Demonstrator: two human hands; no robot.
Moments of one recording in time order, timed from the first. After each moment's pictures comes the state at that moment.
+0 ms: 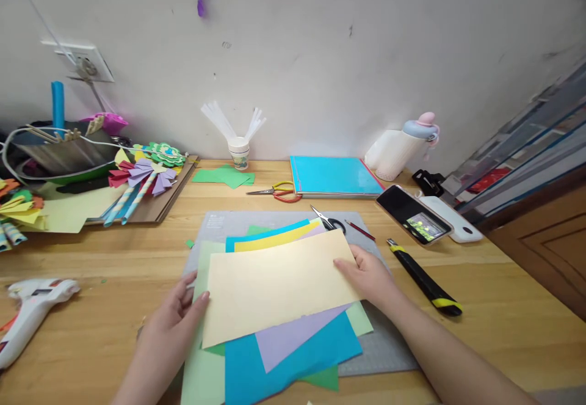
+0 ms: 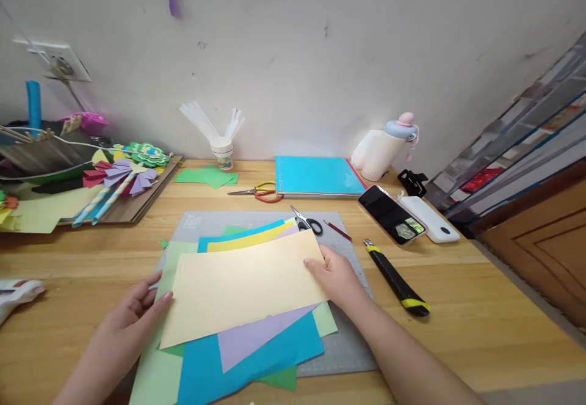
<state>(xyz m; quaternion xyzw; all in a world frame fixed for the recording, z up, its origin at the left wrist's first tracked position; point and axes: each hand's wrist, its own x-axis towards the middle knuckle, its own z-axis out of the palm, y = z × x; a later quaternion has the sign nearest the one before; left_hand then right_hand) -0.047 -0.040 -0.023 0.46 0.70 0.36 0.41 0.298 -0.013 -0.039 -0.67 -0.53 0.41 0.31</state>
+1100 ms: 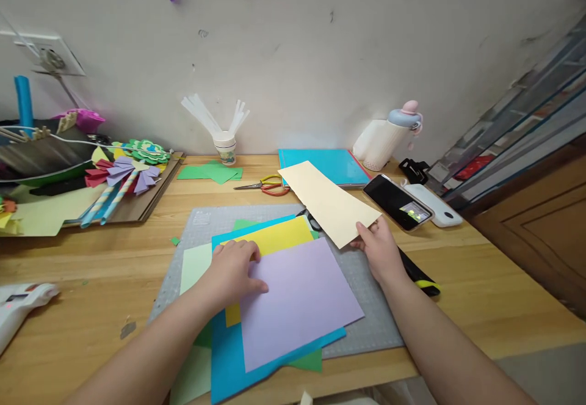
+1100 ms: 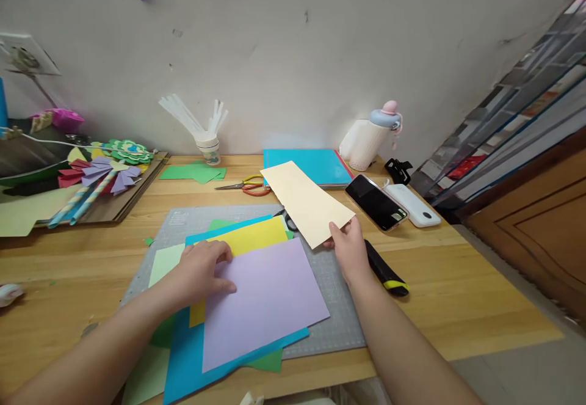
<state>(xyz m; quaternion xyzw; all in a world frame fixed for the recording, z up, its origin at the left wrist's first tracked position) 0.037 0.027 -0.007 0.81 0.53 0.04 0.24 0.341 0.005 -0.054 -0.60 -0.35 0.36 0.62</state>
